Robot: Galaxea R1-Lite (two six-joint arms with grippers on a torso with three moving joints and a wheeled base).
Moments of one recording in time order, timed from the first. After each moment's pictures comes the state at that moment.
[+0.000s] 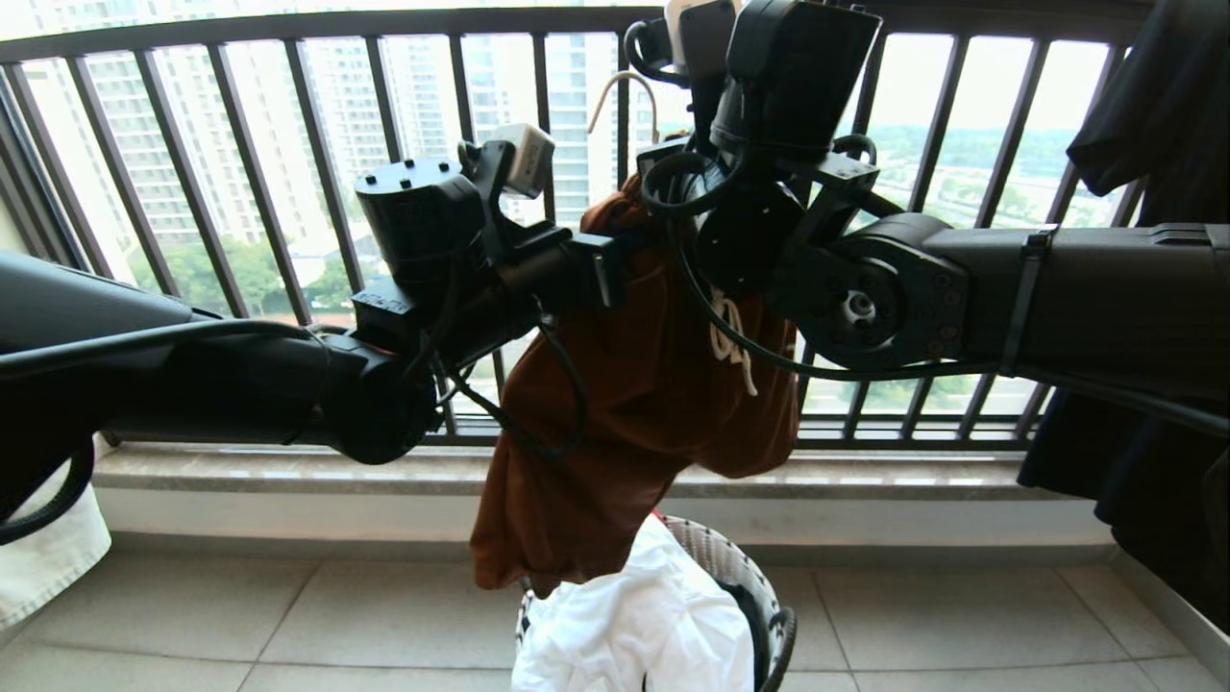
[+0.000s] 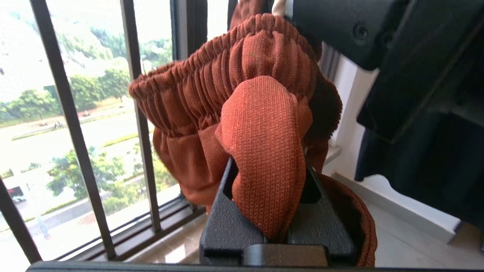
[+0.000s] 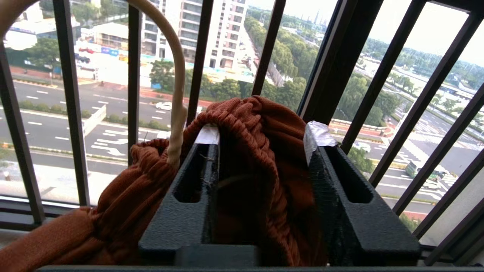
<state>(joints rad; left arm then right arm) -0.53 1.95 -1.33 -0.90 -0.27 -0.16 0.73 2.11 -1.95 -0.44 -0.76 -0.38</state>
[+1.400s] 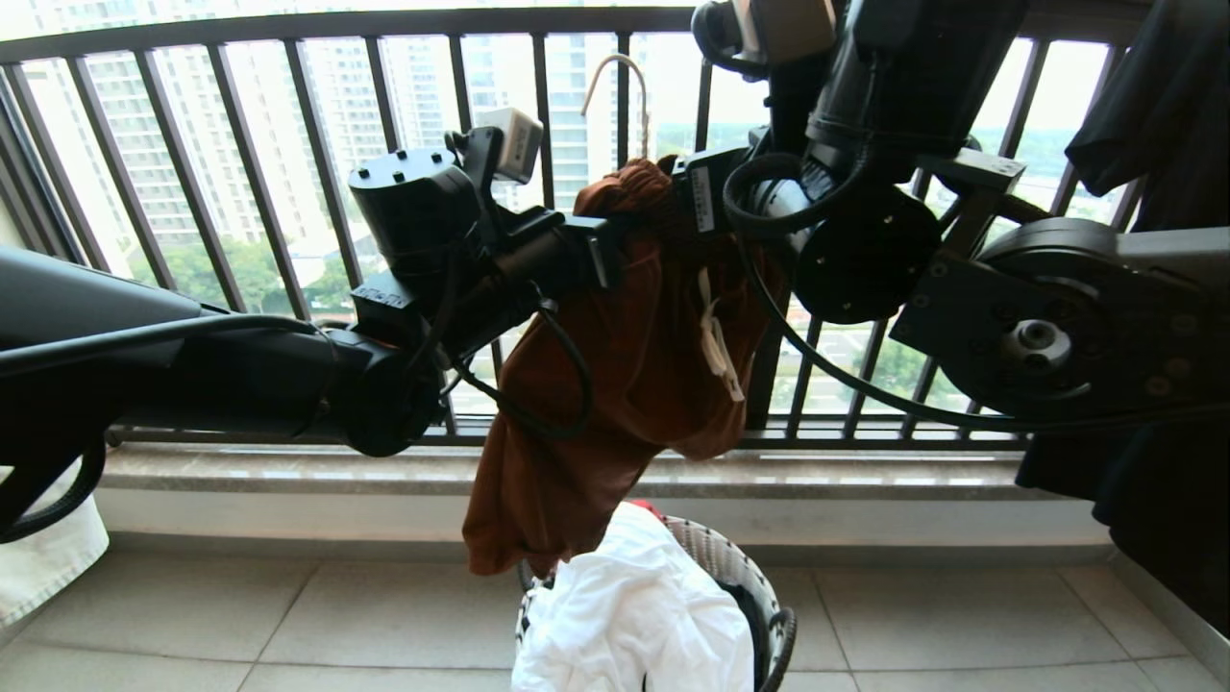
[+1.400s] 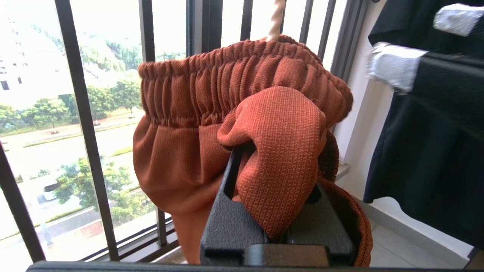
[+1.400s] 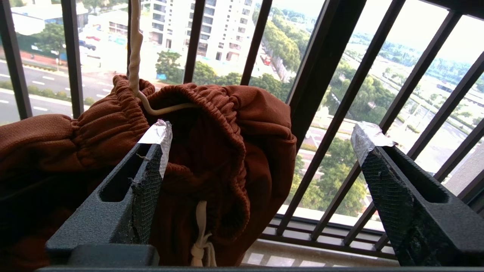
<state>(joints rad) -0.53 1.96 -1.36 -0.93 -0.23 -0.18 0.75 1.88 -1.61 -0.49 -0.77 -0.37</state>
